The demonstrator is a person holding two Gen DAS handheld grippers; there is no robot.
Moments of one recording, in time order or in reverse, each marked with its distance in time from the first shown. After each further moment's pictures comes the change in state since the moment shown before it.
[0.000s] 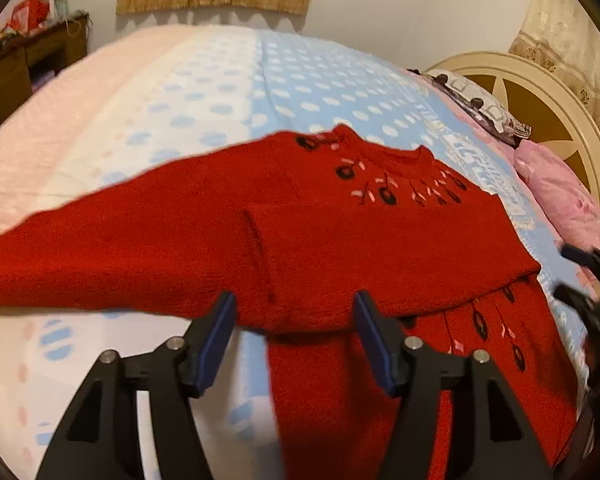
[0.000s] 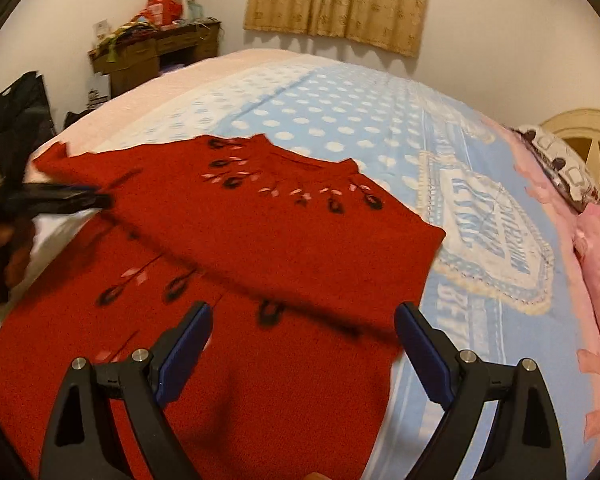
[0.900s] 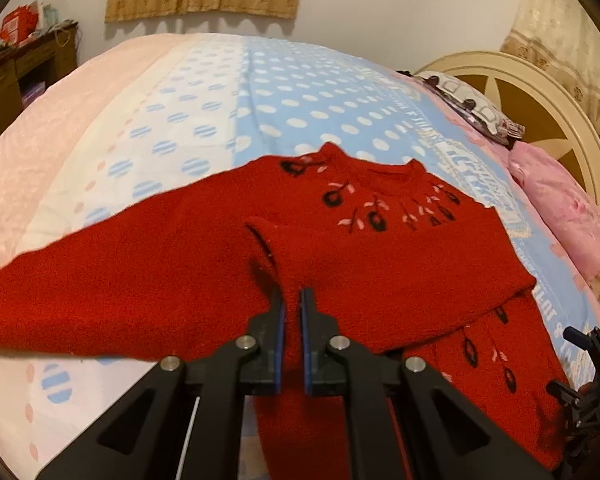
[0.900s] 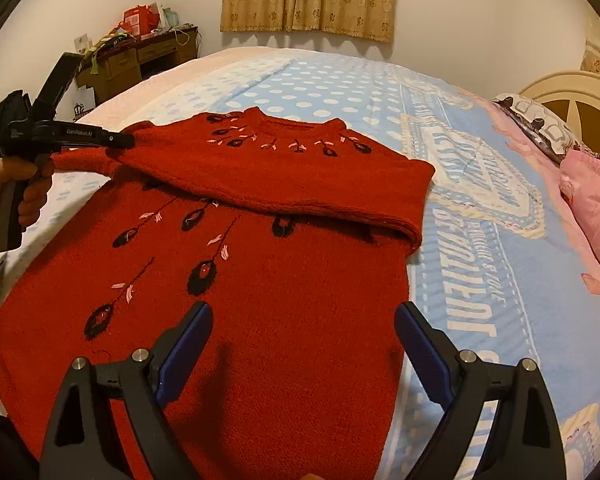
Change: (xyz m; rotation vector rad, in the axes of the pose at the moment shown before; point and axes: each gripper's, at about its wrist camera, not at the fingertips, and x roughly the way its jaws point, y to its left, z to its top) left arm 0.013 -0.009 0.027 0.012 -0.002 -0.030; right arm -0.044 0.027 -0.080 0.075 -0.009 -0.035
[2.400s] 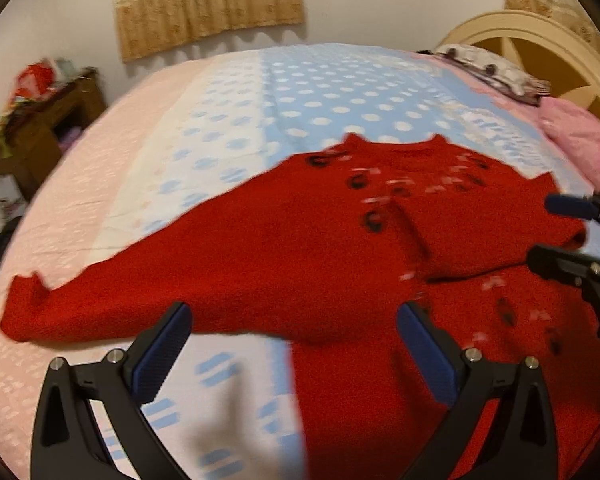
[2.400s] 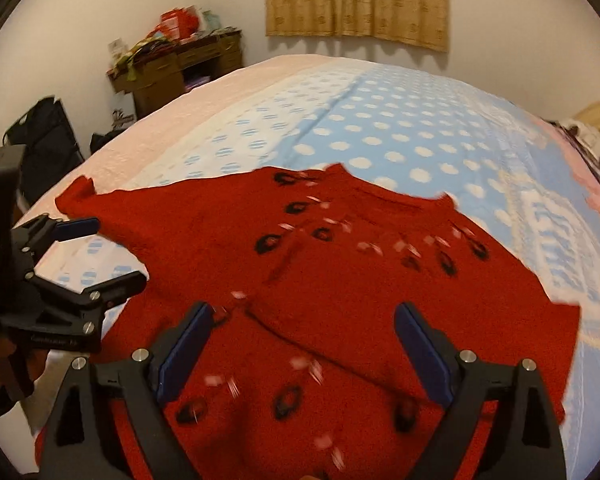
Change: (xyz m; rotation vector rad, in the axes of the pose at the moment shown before) left arm -0.029 -0.027 -0.013 0.148 -0.008 0.204; right arm 0.056 0.049 0.118 -0.009 -0.017 0.169
